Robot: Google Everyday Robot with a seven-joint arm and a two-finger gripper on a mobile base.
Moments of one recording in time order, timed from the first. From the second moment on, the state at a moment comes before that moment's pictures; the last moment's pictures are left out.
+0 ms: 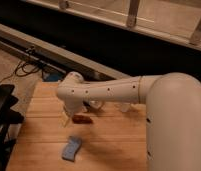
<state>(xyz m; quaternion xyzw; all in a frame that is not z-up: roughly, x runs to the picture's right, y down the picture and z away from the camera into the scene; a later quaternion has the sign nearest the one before) -0.130 0.151 0.774 -0.32 0.10 0.41 0.85</state>
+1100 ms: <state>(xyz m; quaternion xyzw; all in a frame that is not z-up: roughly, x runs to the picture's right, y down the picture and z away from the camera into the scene) -0.104 0.191 0.849 -0.32 0.14 0.42 0.84</state>
